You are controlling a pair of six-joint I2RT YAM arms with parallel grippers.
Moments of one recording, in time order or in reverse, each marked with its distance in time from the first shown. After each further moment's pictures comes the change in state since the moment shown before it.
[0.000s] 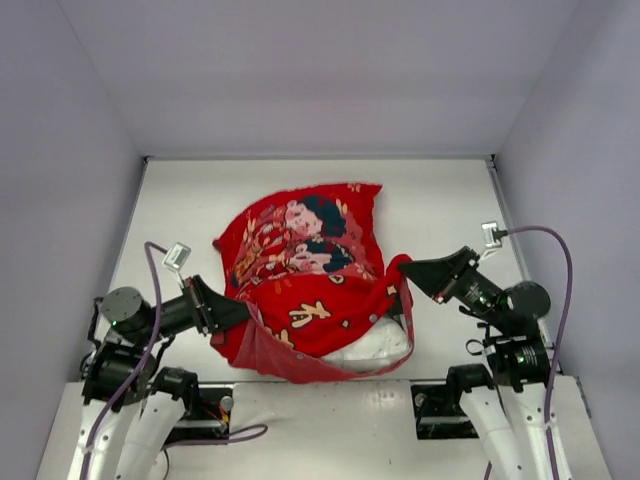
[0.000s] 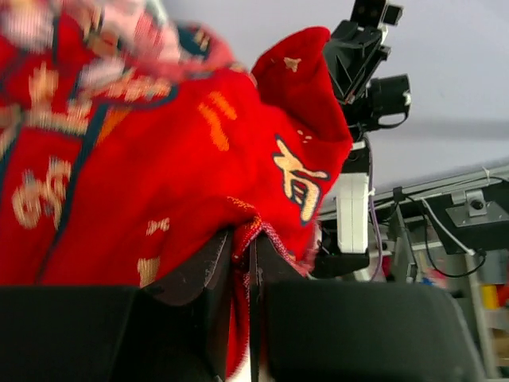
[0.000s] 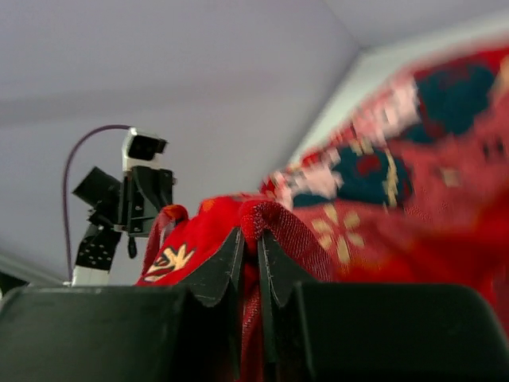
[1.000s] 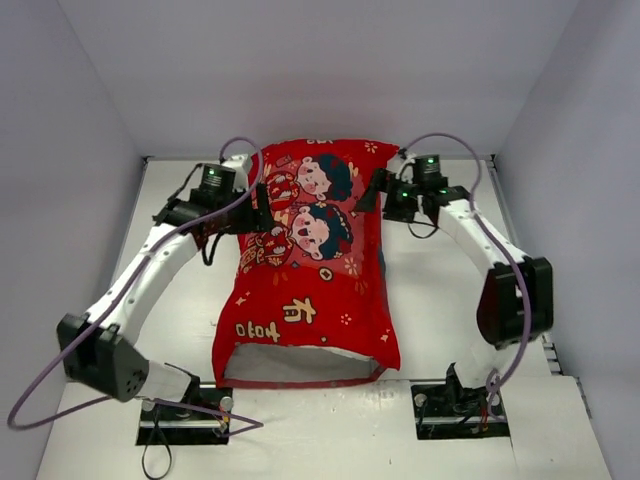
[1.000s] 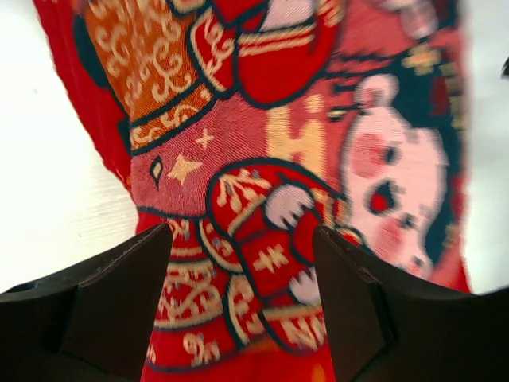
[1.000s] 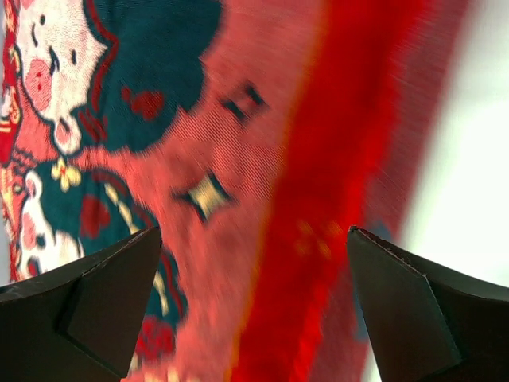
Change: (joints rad) left arm -0.194 0.994 0.642 -0.295 -0.805 0.663; right arm 0.101 1.200 0.661 -0.453 0.357 -0.533
